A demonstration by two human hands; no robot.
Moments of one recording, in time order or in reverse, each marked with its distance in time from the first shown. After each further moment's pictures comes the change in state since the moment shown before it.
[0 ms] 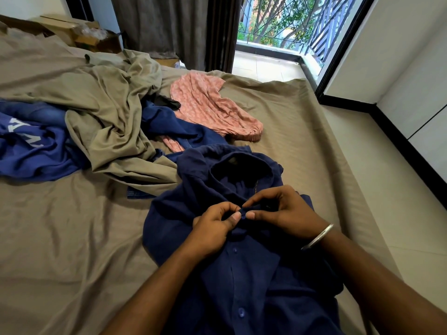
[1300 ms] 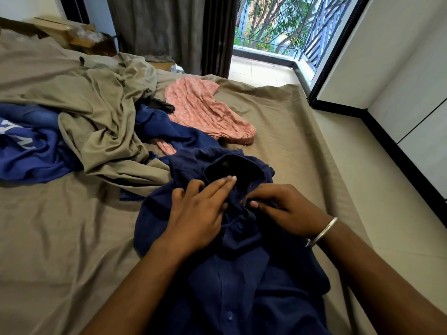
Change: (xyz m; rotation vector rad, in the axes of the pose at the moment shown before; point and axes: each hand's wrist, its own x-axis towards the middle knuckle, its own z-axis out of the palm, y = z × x) left_hand -0.012 0.053 -0.013 1.208 0.198 0.321; right_hand -0.003 -0.015 -0.027 -0.416 -0.072 -0.176
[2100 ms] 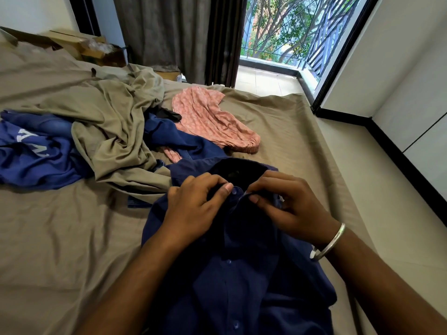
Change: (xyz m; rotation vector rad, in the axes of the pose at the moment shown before) left_hand 0.008 -0.007 -0.037 -0.481 0.227 -0.137; right_hand 0.015 -0.031 -0.011 0.000 0.272 -0.285
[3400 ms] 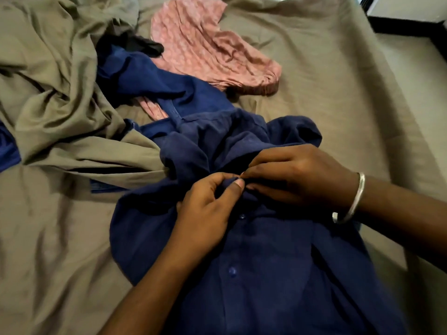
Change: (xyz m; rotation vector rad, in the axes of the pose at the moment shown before) left_hand 0.002 -0.036 0.078 -0.562 -0.198 -0.426; right_hand 0.000 0.107 0.042 -0.245 -0.185 -0.264
